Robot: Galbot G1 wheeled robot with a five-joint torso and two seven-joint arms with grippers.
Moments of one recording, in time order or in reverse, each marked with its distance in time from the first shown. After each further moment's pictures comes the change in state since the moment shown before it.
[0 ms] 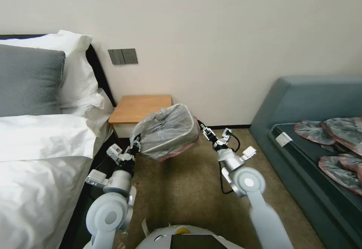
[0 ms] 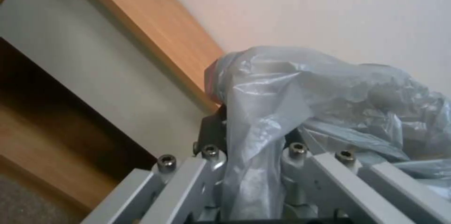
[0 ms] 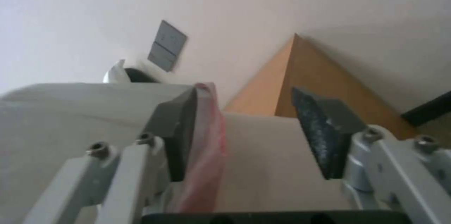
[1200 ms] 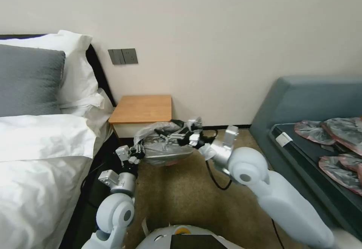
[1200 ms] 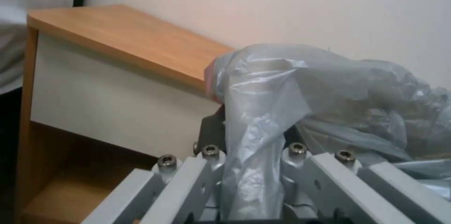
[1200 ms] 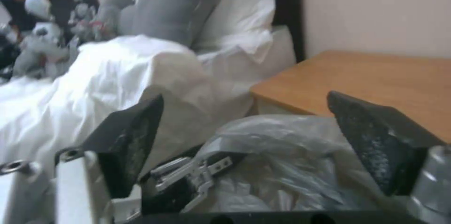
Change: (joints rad) left arm 0.016 0.090 0.060 0.096 0.456 -0.042 0.128; right arm 0.519 -0.417 -0.514 0.128 -0.194 -0.133 -0.015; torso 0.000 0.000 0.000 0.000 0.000
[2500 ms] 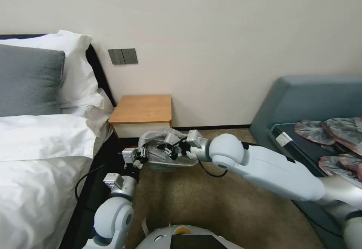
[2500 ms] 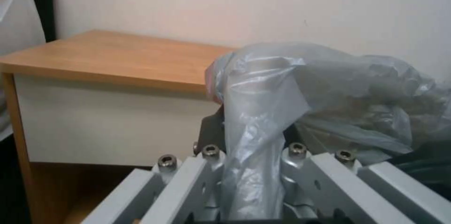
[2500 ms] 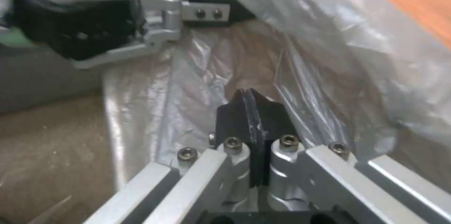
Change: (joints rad) left arm 0.041 -0.011 -0.020 -0.011 0.228 0.030 0.164; right arm 0.543 -0.089 -0.532 -0.157 -0.199 -0.256 -0.095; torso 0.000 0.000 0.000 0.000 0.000
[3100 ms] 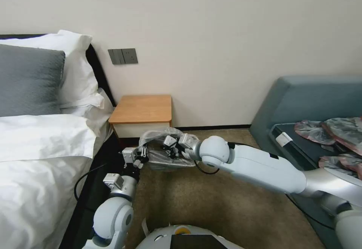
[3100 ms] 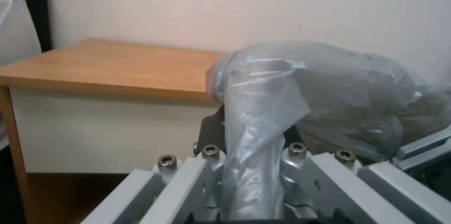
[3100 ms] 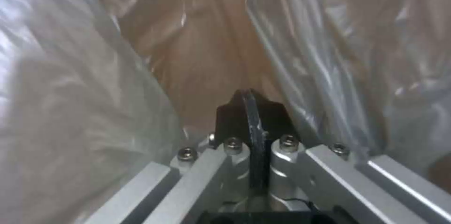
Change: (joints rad) left arm -0.002 0.001 0.006 -0.003 0.029 -0.012 0.015; right arm 0.041 0.041 -0.132 -0.112 -0.080 0.002 0.071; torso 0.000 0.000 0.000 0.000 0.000
